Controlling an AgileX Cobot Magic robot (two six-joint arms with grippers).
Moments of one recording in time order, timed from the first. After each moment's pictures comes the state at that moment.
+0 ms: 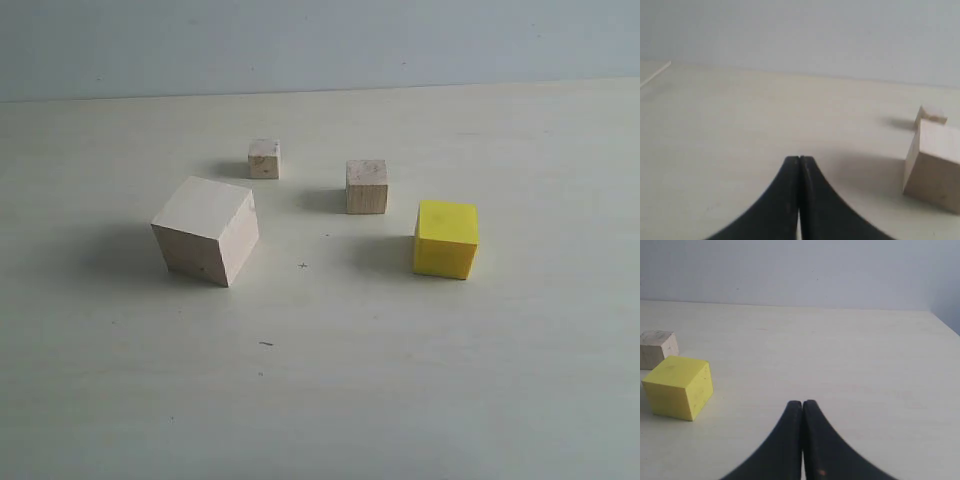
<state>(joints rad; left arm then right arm) 0.02 0.00 0.00 -0.01 0.27 -0.05 0.04 0.00 0.00 -0.18 0.35 0.10</state>
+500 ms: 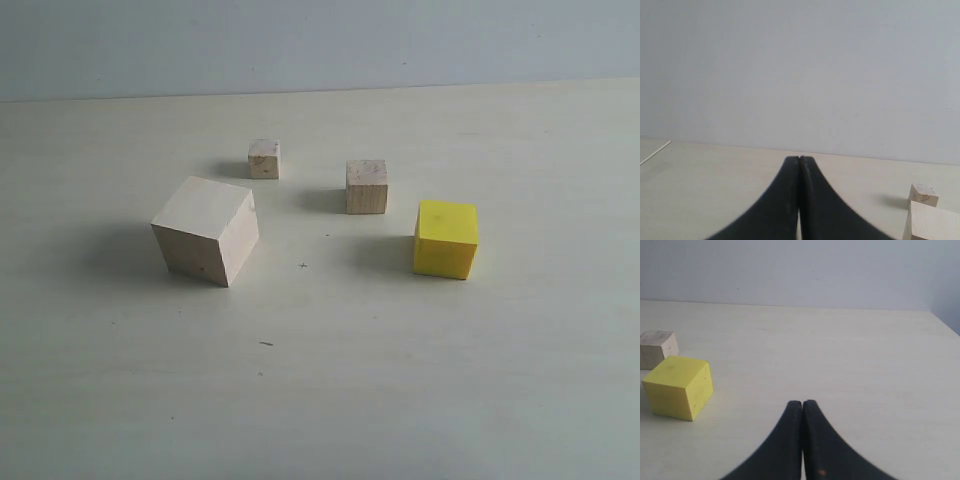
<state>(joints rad) 0.02 0.00 0.00 -0.01 0.01 -0.06 0.04 0.00 0.00 -0.18 0.35 0.10</state>
